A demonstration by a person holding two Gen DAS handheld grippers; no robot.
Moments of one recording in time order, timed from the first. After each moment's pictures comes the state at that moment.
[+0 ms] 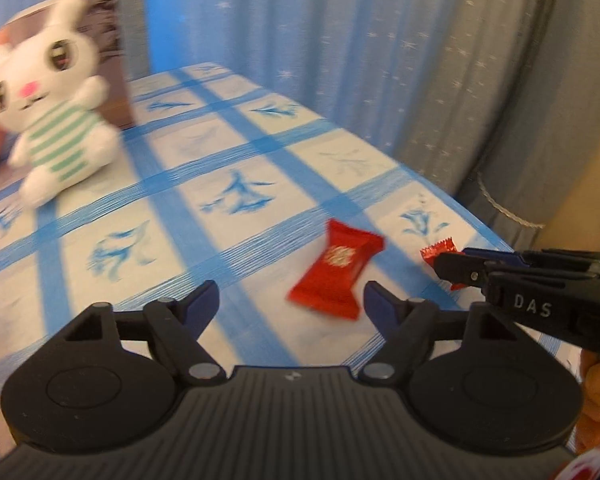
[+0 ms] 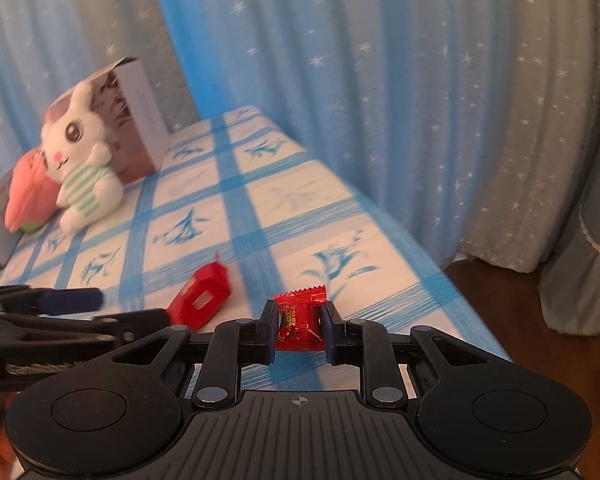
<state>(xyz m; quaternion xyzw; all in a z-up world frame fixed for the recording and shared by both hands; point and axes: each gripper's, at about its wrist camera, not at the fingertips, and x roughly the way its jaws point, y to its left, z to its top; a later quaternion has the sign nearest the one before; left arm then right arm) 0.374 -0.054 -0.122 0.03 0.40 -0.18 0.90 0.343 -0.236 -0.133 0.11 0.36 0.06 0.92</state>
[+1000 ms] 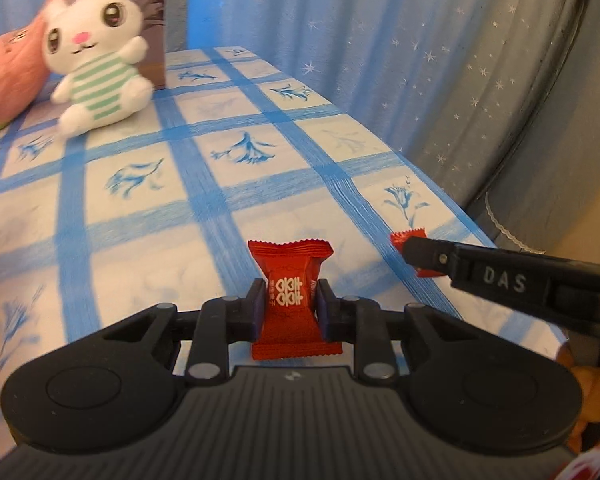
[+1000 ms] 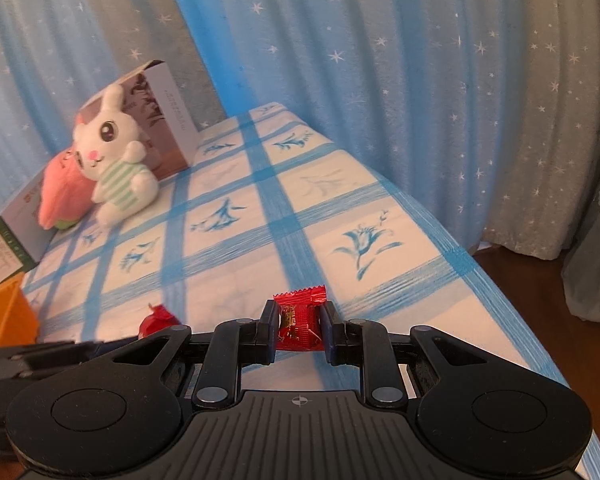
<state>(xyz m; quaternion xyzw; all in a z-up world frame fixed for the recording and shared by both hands) 0.307 -0.049 -0.114 -0.05 0.41 -0.12 0.90 0.314 -0.230 -0.122 0.13 0.37 0.10 0.91</state>
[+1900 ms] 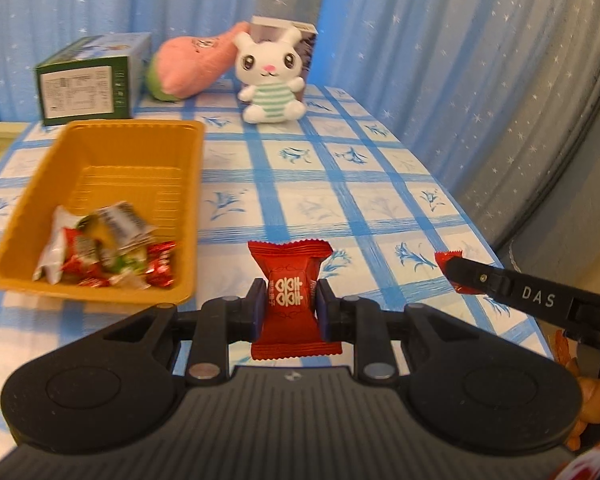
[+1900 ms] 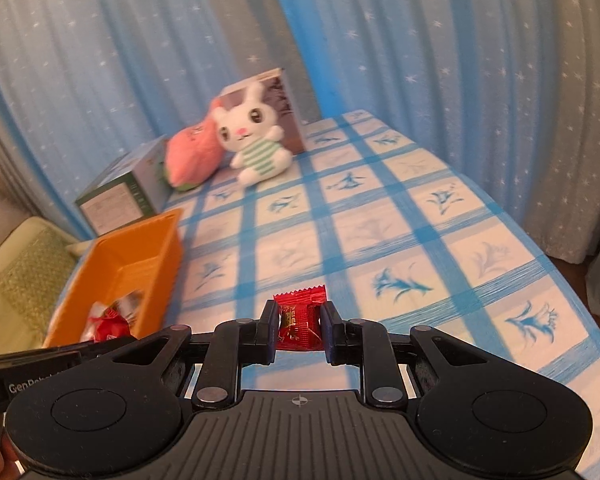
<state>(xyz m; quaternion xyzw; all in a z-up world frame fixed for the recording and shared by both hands) 0.085 0.056 -0.012 -0.11 0.38 0.00 0.92 0.127 -0.165 -0.035 0.11 0.35 0.18 0.91</state>
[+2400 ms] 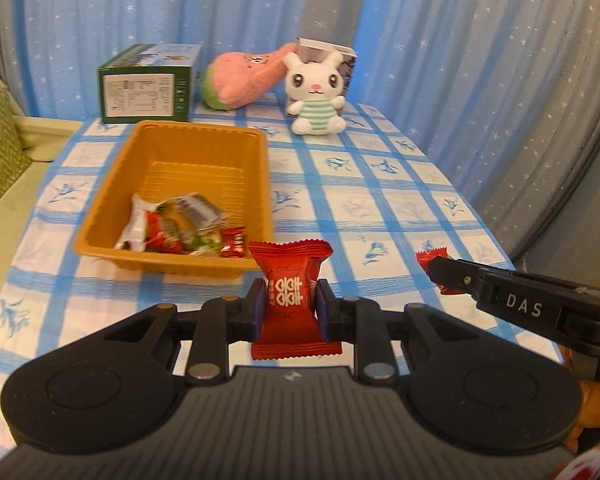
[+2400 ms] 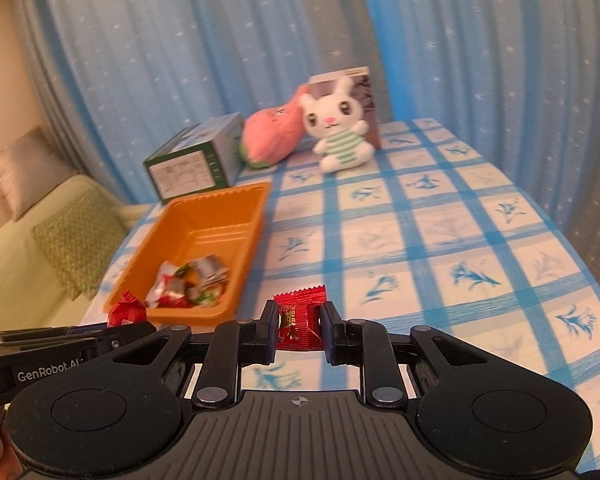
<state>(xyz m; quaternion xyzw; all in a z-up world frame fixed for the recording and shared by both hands) 0.014 0.101 0.011 -0.11 0.37 0.04 0.92 0.072 -0.099 -0.015 0.06 0.34 0.25 0.90</state>
